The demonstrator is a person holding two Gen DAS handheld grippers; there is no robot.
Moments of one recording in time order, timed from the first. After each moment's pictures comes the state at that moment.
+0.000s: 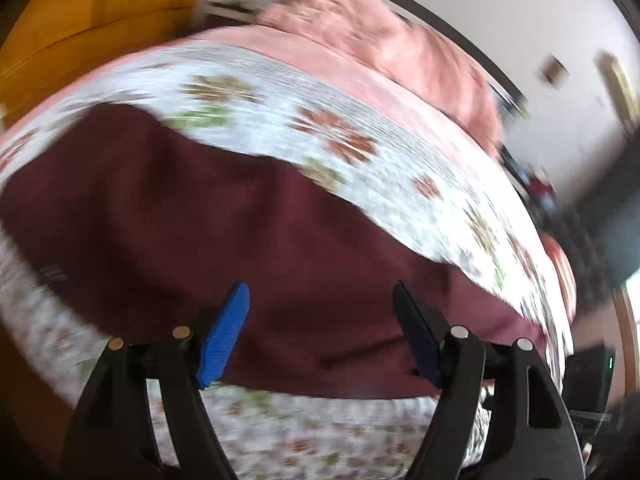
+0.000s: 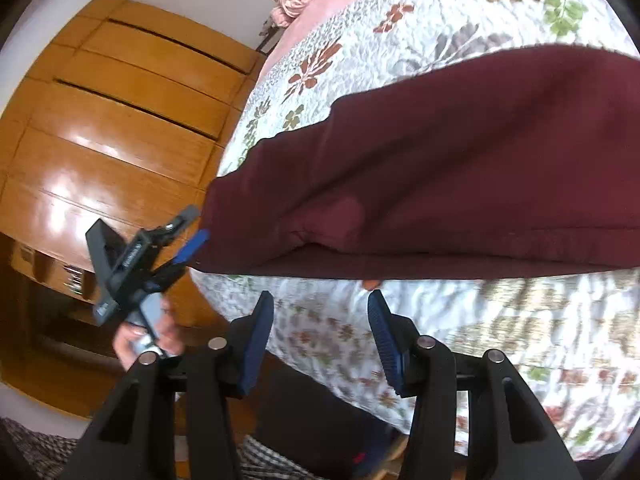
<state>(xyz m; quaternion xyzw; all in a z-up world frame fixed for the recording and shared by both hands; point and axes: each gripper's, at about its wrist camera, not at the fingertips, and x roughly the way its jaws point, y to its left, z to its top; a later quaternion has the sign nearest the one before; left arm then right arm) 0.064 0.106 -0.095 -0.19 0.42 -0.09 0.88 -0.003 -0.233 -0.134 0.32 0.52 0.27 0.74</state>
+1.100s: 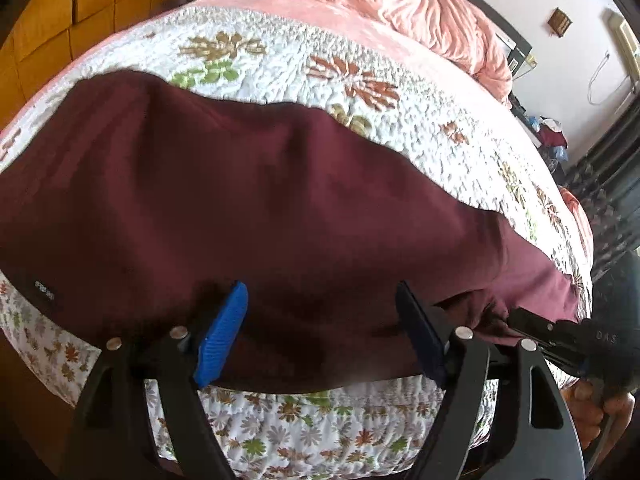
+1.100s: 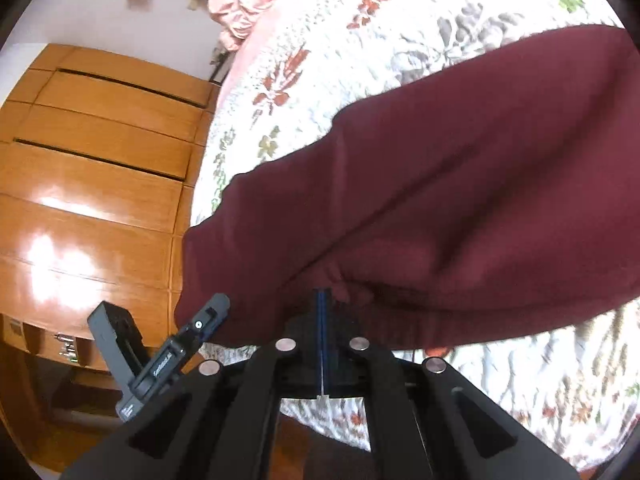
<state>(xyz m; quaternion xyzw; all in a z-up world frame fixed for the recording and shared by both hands) 0.070 0.129 -0.129 -0.14 0.48 -0.08 0.86 0.043 -0.175 -0.135 0.39 0.53 0.18 0.73</state>
